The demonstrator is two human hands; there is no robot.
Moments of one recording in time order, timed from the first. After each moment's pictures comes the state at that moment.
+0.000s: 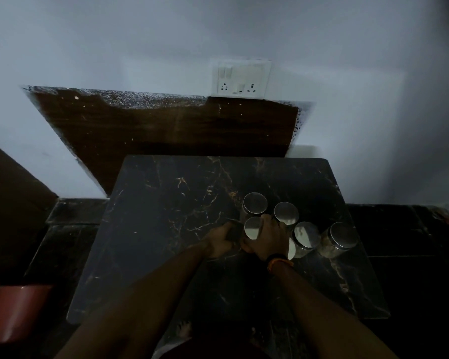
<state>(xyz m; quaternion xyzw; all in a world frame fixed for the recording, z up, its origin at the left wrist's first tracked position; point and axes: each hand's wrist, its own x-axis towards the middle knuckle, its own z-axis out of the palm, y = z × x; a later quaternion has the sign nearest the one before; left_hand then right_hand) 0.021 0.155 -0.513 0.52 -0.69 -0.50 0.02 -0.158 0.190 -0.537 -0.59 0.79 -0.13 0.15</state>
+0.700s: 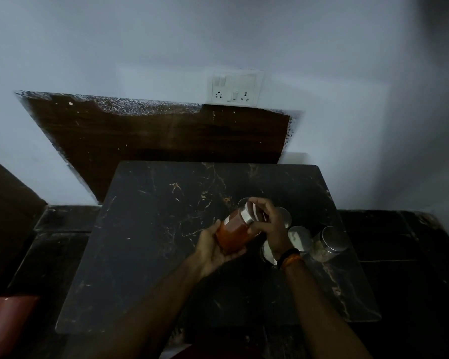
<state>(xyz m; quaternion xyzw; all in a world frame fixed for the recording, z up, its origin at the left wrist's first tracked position) 0.013 0.182 -0.499 0.38 -0.02 -0.87 0.32 -0.166 0.192 -0.457 -0.47 0.55 -0.47 0.52</state>
